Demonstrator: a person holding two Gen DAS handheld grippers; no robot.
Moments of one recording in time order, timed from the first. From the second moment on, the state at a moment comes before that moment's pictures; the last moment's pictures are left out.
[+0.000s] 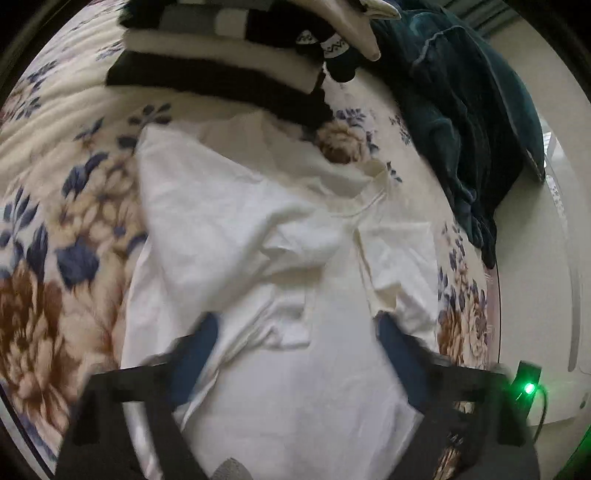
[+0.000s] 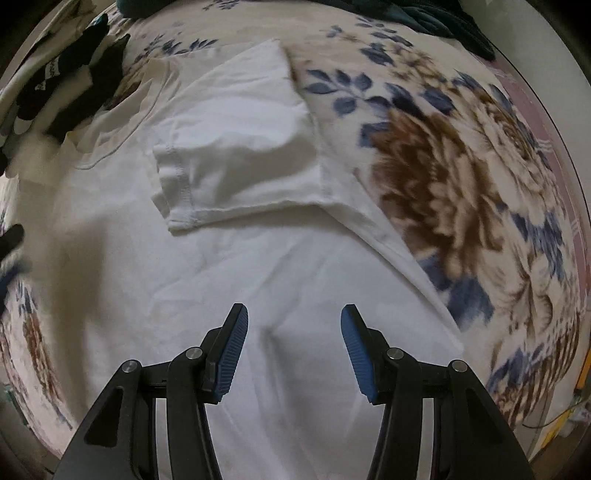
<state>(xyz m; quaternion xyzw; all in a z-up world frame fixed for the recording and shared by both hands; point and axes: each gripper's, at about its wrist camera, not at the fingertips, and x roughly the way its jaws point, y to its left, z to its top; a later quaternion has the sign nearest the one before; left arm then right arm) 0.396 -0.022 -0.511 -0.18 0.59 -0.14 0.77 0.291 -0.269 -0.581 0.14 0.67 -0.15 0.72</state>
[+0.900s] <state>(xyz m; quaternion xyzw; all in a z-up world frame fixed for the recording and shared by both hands) 0.179 -0.238 -0.499 -0.02 0.68 -0.12 0.72 0.255 -0.489 -0.487 0.12 0.75 0.02 0.65</state>
